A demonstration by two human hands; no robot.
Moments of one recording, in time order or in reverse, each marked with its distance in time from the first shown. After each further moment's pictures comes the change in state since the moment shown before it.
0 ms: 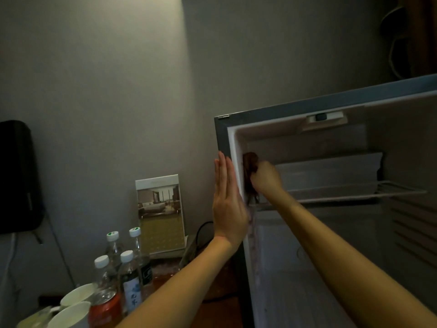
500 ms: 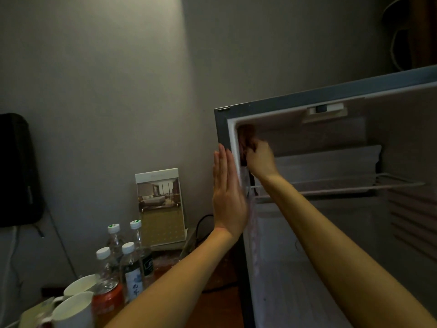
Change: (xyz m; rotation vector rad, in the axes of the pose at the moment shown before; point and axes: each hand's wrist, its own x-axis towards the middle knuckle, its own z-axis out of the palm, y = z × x) left_hand 0.000 0.001 0.001 0.023 -0.005 -0.016; right_hand -0.001 -0.025 -0.008 0.365 0.074 -0.089
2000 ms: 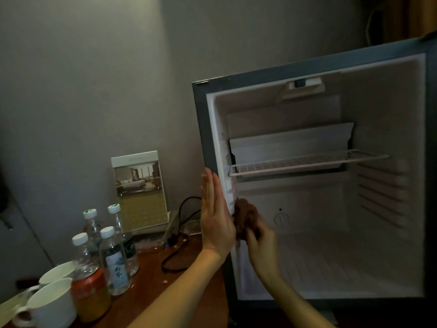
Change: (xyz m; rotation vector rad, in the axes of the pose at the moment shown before) left_hand -0.092 -0.002 0.000 -0.068 -0.097 -0.069; right_hand -0.183 0.138 0.019 0.304 0.100 -0.093
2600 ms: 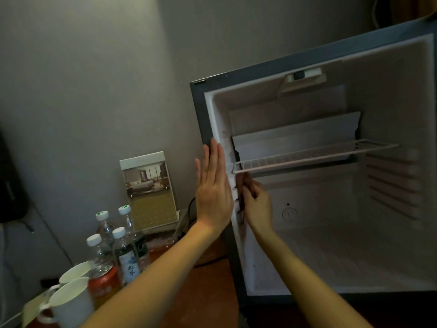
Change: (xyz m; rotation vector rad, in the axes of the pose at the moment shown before) left_hand 0.055 0.006 -0.021 0.213 -0.040 0.125; right_hand 0.066 -0.013 0.028 0.017 0.099 0.221
